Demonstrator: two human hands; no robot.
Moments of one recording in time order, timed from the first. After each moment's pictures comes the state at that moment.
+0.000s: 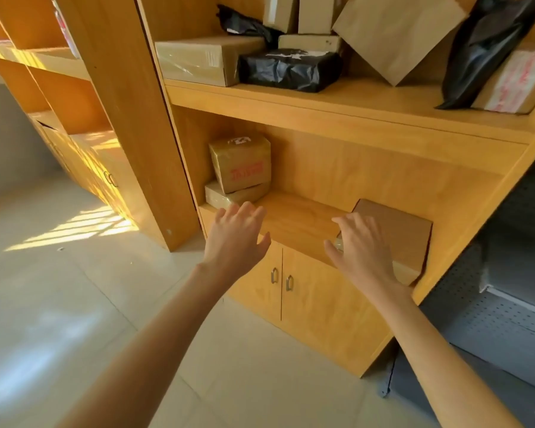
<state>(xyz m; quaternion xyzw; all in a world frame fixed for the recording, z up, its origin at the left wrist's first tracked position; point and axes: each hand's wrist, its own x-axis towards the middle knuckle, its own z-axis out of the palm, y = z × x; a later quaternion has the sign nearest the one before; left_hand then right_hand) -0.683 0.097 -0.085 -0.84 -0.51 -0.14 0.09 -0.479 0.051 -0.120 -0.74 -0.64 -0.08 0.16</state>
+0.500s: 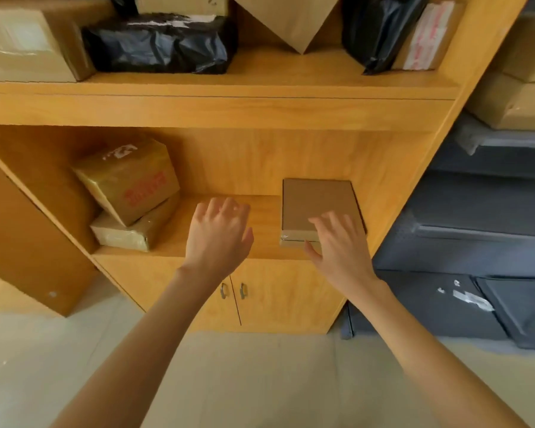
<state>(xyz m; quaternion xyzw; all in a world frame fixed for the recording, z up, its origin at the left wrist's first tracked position) -0.643 0.244 -0.114 -0.94 -0.29 -0.15 0.13 -0.493 0.110 -0.151 -0.86 -0.49 -0.12 0.11</state>
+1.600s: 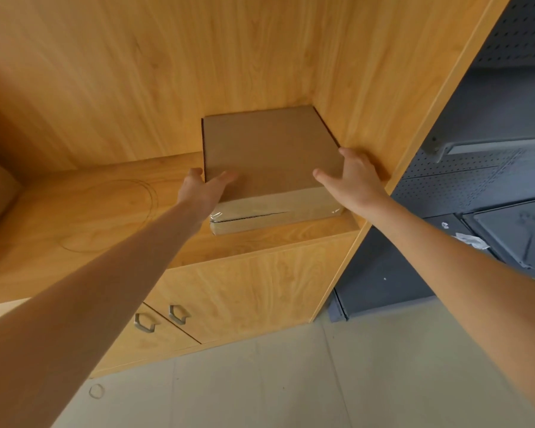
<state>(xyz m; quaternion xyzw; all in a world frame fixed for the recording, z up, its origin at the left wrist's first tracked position) -0.395 0.348 -0.360 -0.72 -0.44 -0.12 -0.53 -0.274 0.161 -0.345 -0.92 -0.22 0.08 0.30</state>
